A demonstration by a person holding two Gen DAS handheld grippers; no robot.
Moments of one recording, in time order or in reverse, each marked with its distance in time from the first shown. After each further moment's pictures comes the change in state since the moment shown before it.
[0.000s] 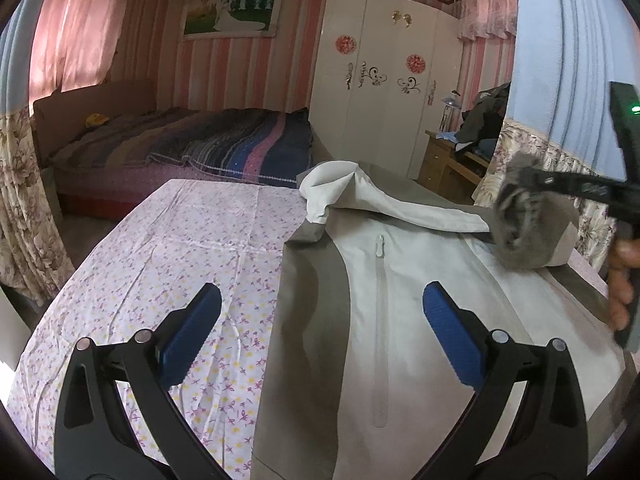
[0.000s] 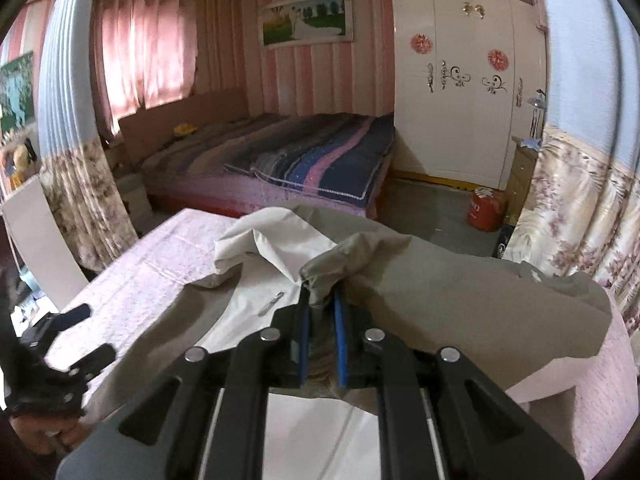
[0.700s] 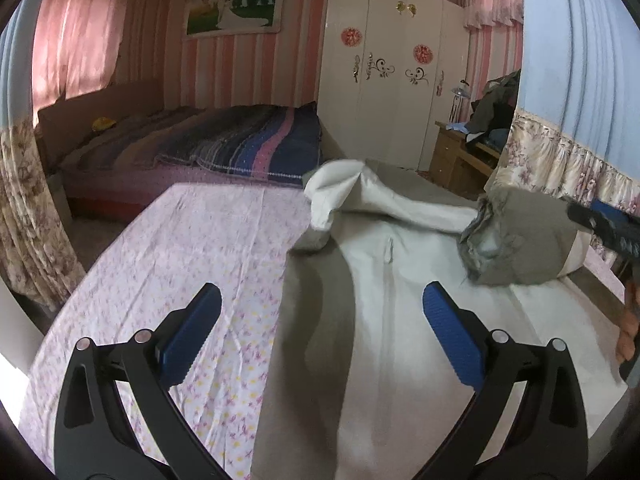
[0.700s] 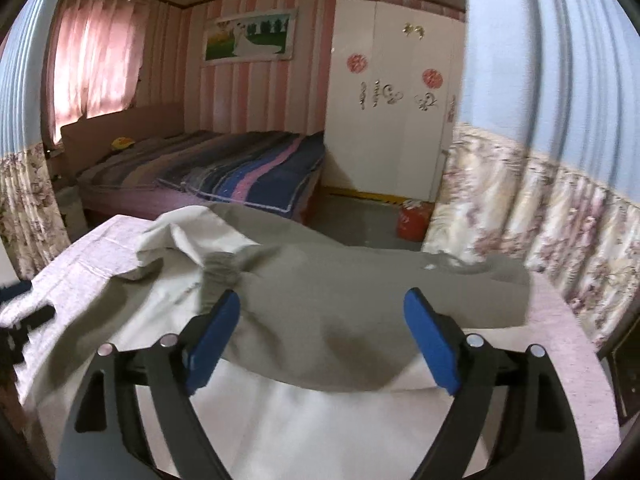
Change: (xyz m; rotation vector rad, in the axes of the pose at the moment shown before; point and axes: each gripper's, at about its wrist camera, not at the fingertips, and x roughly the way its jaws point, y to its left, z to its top) left arm 0.012 -0.013 0.022 0.042 0.022 0.052; right arm -0.054 -0.061 -0.044 0.041 -0.115 -0.280
